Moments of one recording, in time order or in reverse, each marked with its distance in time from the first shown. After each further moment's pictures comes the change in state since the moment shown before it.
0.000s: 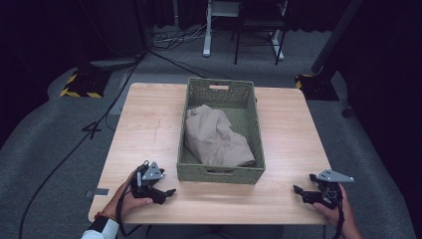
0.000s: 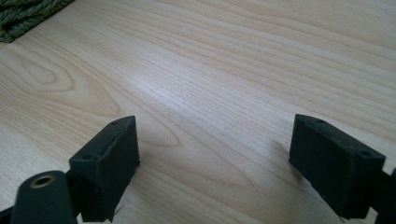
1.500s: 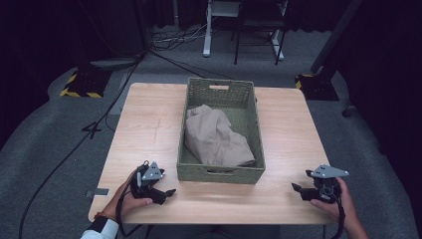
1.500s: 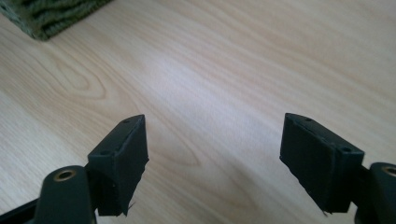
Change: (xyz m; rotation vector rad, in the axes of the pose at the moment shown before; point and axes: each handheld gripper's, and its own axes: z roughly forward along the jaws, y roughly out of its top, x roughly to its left) left arm 0.000 0.000 0.000 0.000 0.000 0.002; right arm 0.012 0.025 -0.009 0.059 0.009 -0.137
